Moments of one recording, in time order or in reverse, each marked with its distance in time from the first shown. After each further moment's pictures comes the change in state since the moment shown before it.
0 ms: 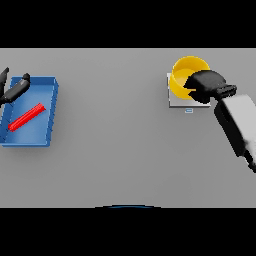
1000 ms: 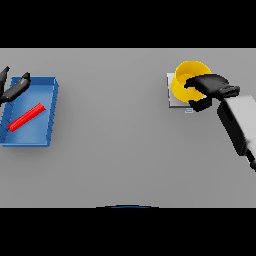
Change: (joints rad) left arm -0.009 -0.006 0.001 0.018 -0.002 -0.013 -0.011; right arm -0.005 -0.009 0.001 0.046 -0.004 0.081 0.012
